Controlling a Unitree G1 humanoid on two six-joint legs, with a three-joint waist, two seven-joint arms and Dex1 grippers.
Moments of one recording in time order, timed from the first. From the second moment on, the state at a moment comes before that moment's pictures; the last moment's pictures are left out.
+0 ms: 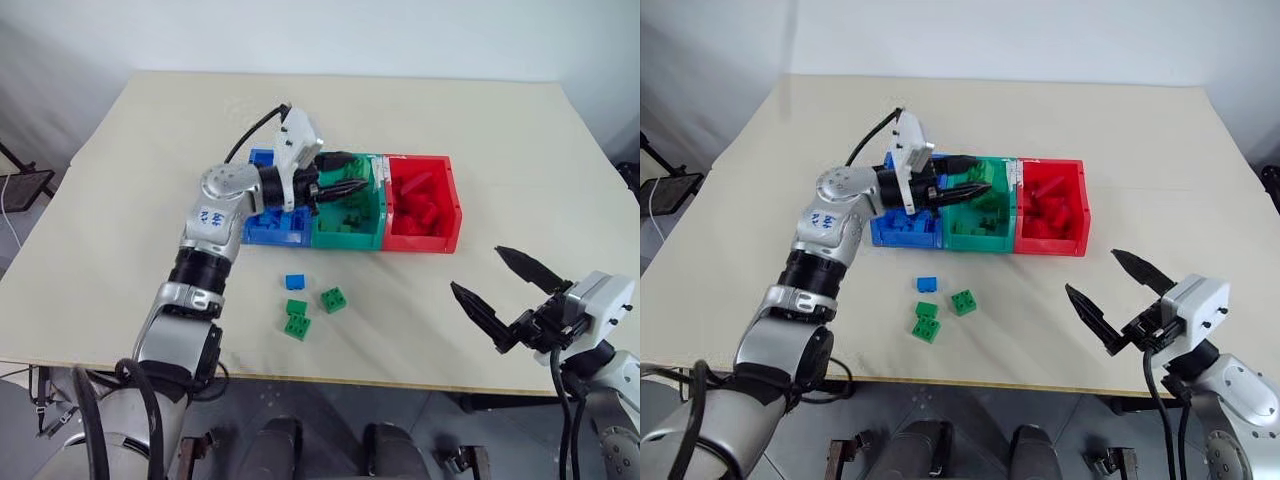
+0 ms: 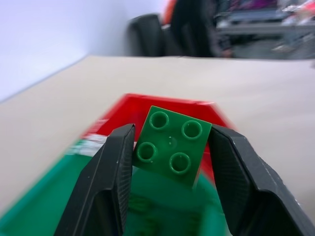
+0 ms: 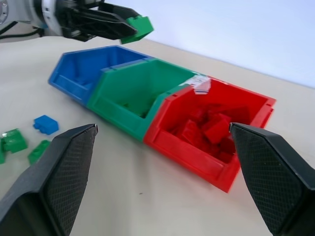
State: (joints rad) left arm -1.10 0.24 -0.06 0.68 -0.18 0.08 -0.92; right arm 0.25 -0.54 -0.41 -0.59 0.60 0.16 0.68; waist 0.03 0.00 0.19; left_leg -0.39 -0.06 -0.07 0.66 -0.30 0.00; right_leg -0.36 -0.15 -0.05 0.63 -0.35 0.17
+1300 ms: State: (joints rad) left arm -0.06 0.77 0.27 -0.05 -0.35 0.06 -1.07; right arm -0.04 -0.71 -0.20 -0.22 0.55 0.07 1.16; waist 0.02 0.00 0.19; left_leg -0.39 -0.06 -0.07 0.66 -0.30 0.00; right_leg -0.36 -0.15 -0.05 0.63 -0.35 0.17
